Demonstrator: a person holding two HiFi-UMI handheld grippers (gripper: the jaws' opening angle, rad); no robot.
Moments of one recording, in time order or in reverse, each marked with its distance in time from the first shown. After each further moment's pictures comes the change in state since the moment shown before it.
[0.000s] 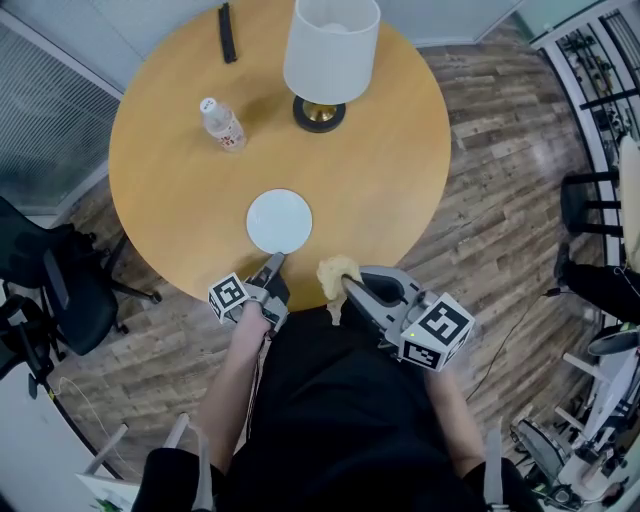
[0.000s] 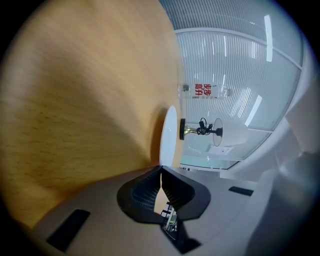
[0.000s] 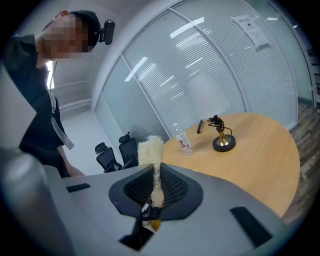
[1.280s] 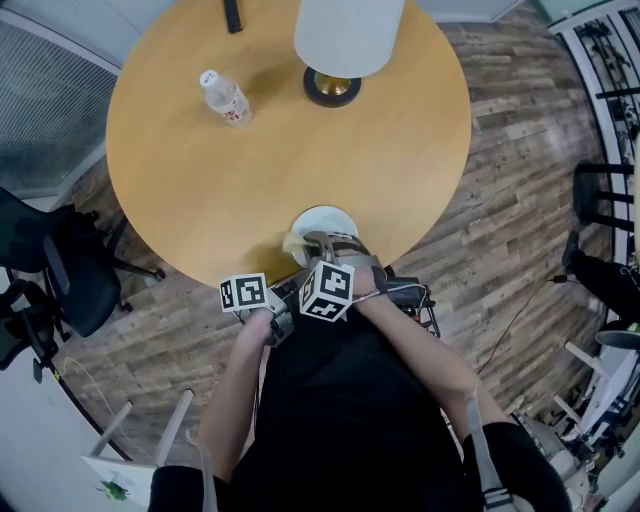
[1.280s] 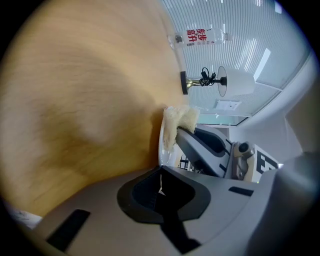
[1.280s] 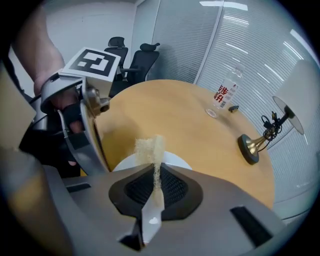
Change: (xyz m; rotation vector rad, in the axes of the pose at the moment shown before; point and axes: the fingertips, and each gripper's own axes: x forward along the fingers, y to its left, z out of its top) left arm -0.025 0.017 -0.085 0.209 0.449 0.143; right arm 0.151 -0.064 -0.175 -0.808 0.720 -0.201
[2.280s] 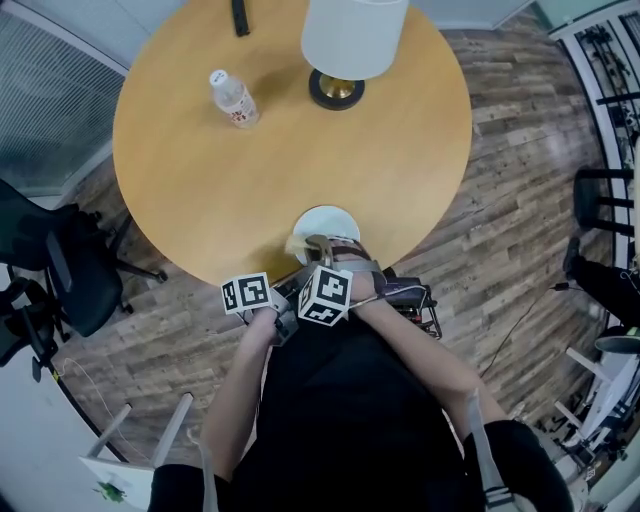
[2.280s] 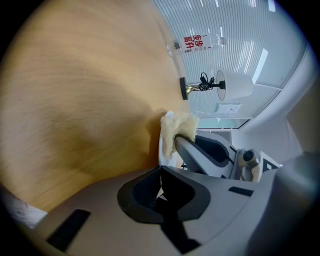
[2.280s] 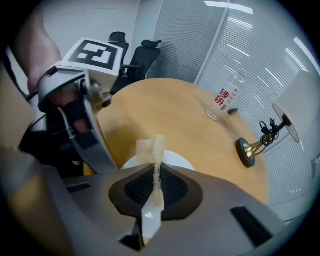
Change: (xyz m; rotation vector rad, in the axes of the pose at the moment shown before) left arm -0.005 0.000 0.009 -0.002 -0.070 0.024; right arm -0.004 0.006 0.004 -0.033 0.033 -0.032
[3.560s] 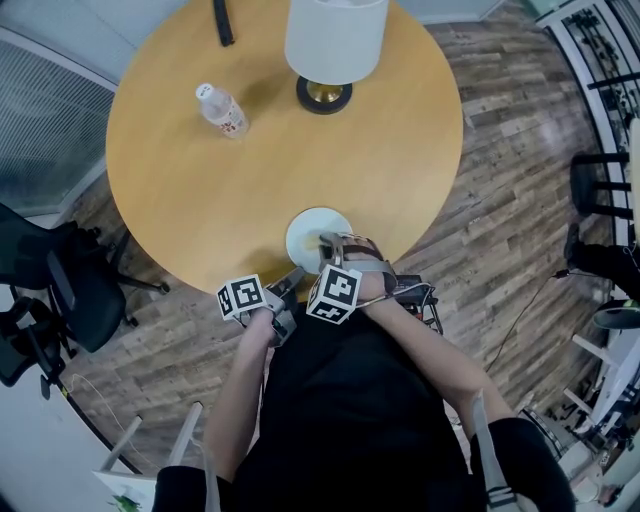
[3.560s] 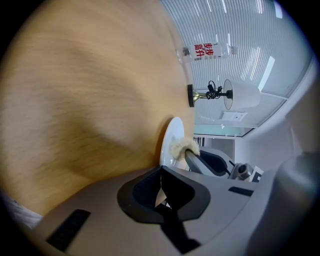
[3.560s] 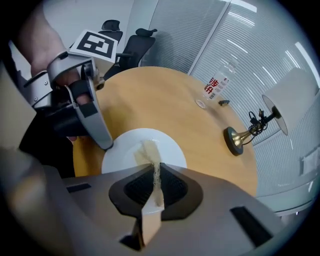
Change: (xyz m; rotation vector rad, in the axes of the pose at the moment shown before) left arm -0.005 0.012 0.018 -0.078 -0.039 0.026; right arm -0.005 -0.027 -0.033 0.016 0.111 -0.084
